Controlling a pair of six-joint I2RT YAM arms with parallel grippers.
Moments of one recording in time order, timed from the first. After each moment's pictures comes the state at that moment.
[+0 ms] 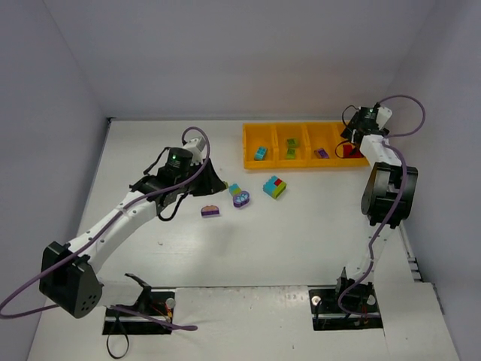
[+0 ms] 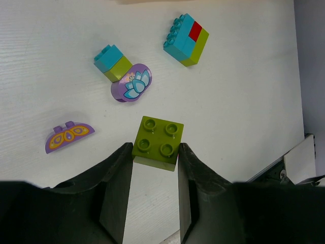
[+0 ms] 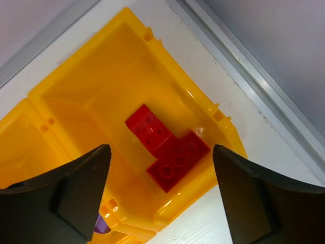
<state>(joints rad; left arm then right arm) -0.52 1.28 1.06 -0.40 0.20 -0.59 -0.17 2.08 1.60 -0.23 0.31 0.41</state>
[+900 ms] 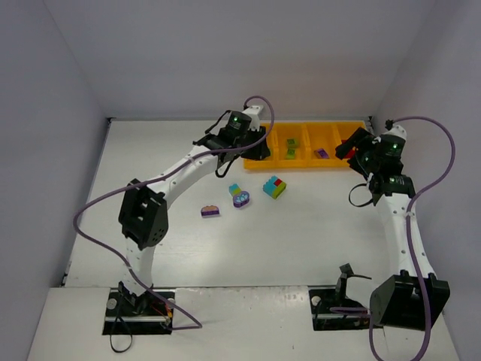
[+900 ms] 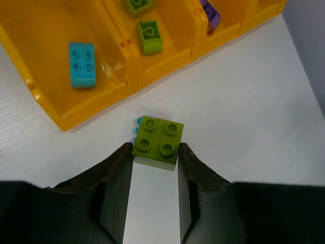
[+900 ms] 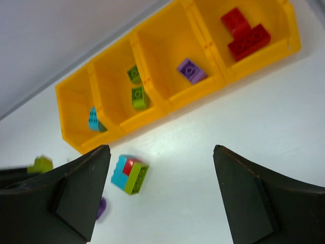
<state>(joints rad) -0.64 1.95 1.78 -0.39 0.16 -0.40 -0.14 1.18 1.06 -0.33 -0.09 0.49</state>
